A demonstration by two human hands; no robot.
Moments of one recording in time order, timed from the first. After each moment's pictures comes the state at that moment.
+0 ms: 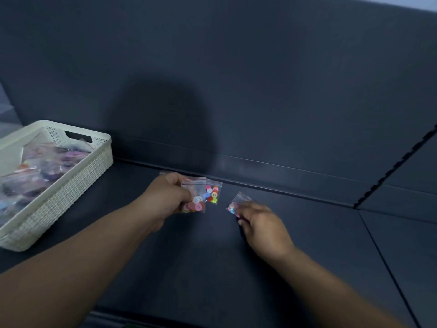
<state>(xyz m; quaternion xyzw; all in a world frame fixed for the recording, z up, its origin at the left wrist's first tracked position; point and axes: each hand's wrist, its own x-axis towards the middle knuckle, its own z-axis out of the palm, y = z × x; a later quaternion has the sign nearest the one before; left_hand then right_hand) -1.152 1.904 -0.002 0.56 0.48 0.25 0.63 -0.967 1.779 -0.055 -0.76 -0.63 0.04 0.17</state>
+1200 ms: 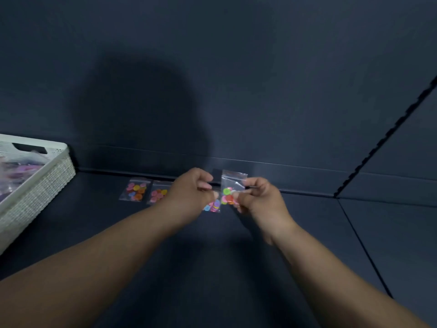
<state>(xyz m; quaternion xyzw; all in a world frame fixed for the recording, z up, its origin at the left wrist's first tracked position) -1.073 1.887 -0.002 0.70 0.39 0.22 0.55 -0.947 1.795 -0.016 -0.67 -0.25 0.35 0.61</state>
